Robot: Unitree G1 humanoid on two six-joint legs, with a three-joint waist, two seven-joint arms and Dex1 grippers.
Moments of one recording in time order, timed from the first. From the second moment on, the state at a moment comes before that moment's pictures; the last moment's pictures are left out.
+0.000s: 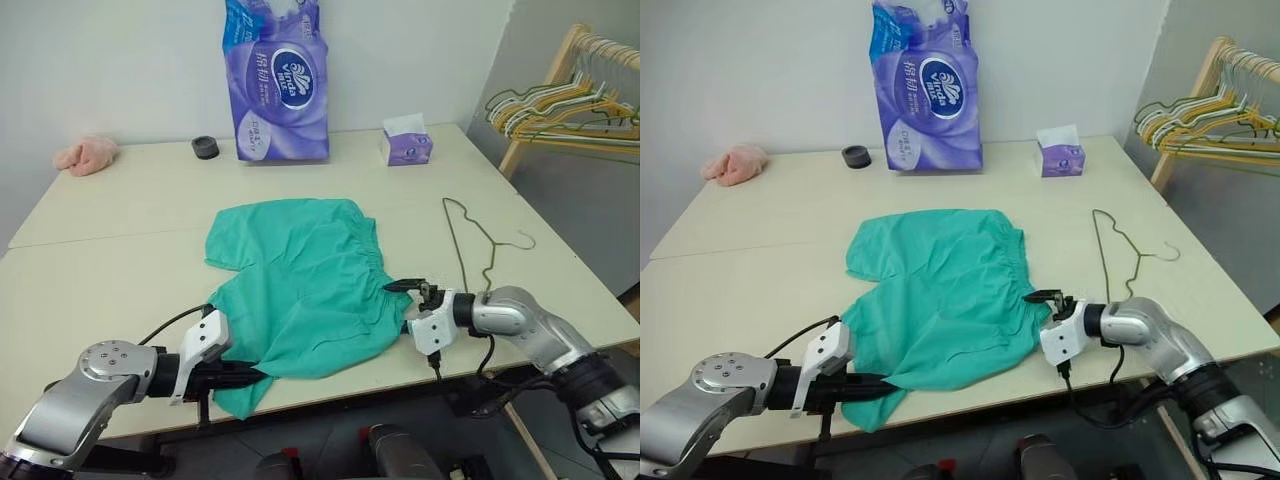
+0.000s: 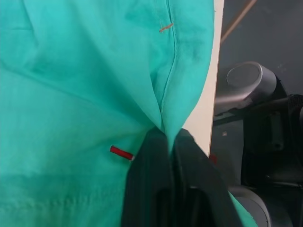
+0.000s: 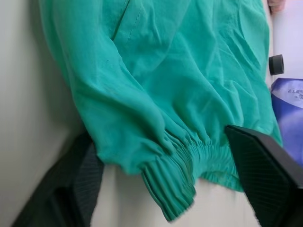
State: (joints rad) left arm 0.14 0.95 0.03 -0.32 -0.46 0.54 -1.15; right arm -0.45 -0.69 0.43 0.24 -0.41 -0.62 0.73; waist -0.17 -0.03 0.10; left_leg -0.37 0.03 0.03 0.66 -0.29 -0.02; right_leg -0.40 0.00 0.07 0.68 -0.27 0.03
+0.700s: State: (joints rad) left arm 0.19 1.20 0.08 -0.27 -0.46 0.45 -1.43; right arm -0.34 -0.85 0.44 -0.13 -0.02 -0.25 1.21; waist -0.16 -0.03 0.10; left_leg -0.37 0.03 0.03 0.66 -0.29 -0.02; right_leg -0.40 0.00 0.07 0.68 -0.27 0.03
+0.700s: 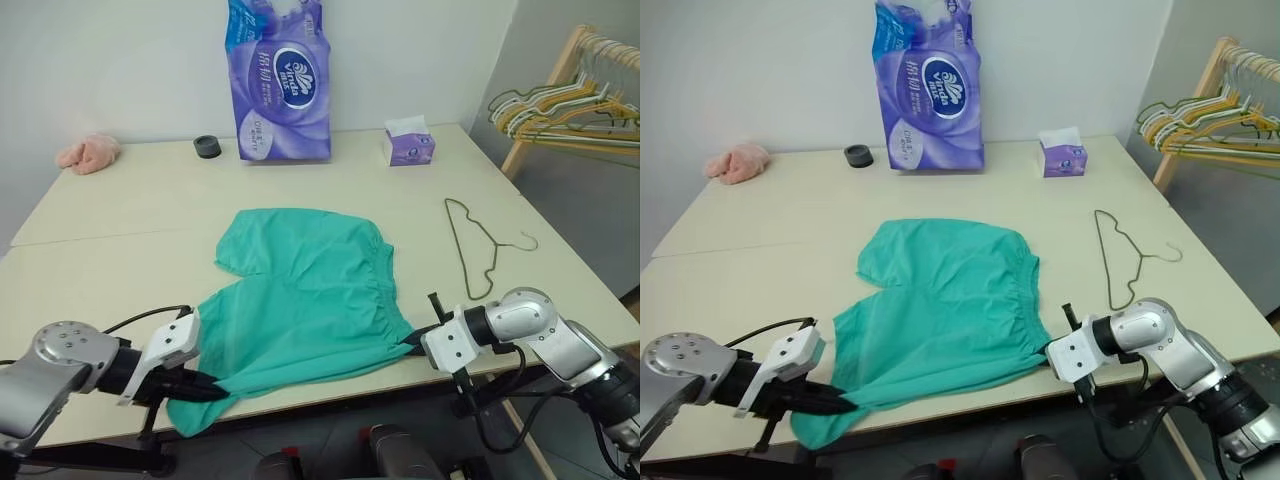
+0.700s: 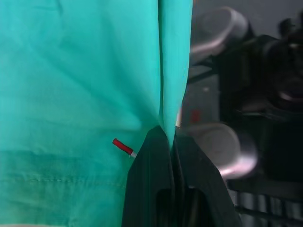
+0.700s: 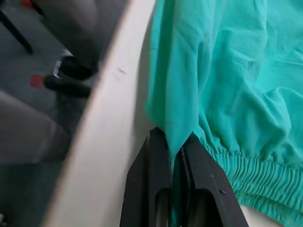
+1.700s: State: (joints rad) left arm 0.03 1.04 0.26 -0.40 -0.83 0.76 -1.24; right arm -0.43 -0.90 0.18 -0.30 0.38 0.31 1.32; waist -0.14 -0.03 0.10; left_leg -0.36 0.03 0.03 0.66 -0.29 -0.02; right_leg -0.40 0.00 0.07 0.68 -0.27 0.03
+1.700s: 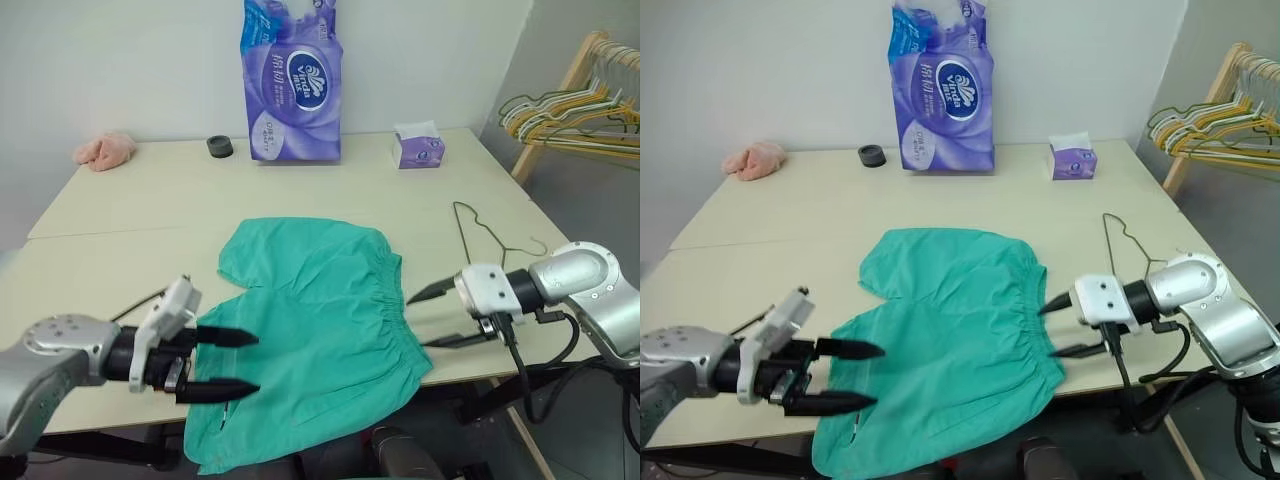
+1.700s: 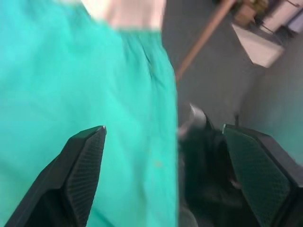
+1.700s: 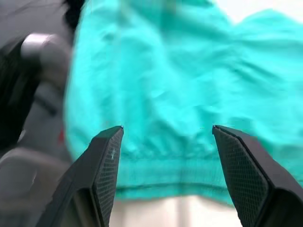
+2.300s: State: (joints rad) left arm -0.32 0.74 0.03 -0.20 -0.52 0.60 -0.92; right arm -0.40 -0.53 -0.12 0.13 0.12 0.57 0.34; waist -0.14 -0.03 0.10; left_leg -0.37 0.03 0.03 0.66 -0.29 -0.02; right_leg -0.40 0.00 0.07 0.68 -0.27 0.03
